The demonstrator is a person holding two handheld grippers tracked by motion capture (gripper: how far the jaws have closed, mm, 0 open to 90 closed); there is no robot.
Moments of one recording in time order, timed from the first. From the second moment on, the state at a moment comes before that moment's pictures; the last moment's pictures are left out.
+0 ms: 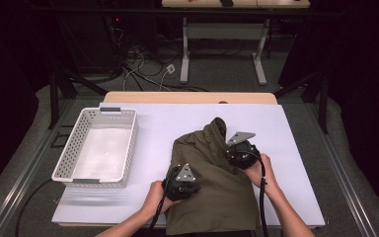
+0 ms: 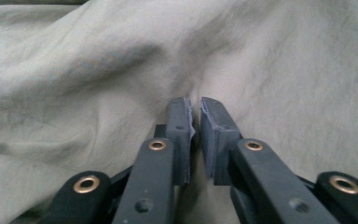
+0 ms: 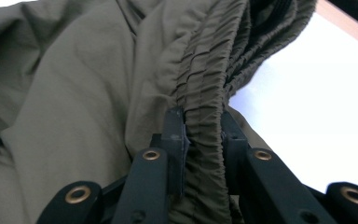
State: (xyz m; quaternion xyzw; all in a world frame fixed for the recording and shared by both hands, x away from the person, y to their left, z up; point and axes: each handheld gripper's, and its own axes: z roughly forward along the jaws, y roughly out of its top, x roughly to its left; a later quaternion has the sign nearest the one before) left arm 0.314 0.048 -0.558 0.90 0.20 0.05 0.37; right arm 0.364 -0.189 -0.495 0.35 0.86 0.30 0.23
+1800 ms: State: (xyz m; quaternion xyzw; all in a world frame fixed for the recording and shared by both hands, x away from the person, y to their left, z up) left arm 0.321 0.077 -0.546 0.90 0.25 0.07 0.35; right arm 0.323 -0.196 -0.508 0.36 0.84 0.38 0.16
